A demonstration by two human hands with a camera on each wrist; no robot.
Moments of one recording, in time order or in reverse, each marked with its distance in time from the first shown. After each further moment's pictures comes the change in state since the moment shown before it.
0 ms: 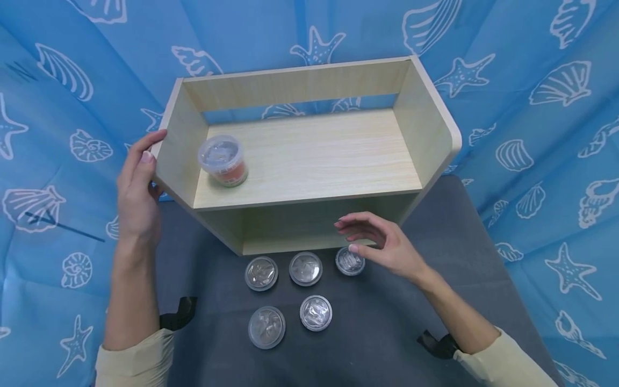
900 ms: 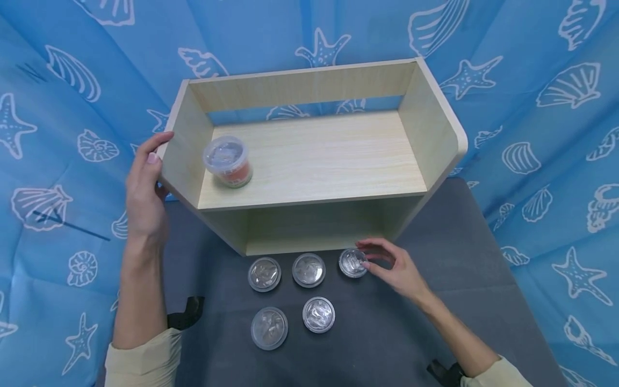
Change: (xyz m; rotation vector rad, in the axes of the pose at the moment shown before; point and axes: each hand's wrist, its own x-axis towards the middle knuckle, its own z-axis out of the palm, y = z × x) left_hand 0.000 -0.004 0.003 0.030 0.008 0.041; right_hand -0.051 0.072 0.007 -0.076 0.191 0.120
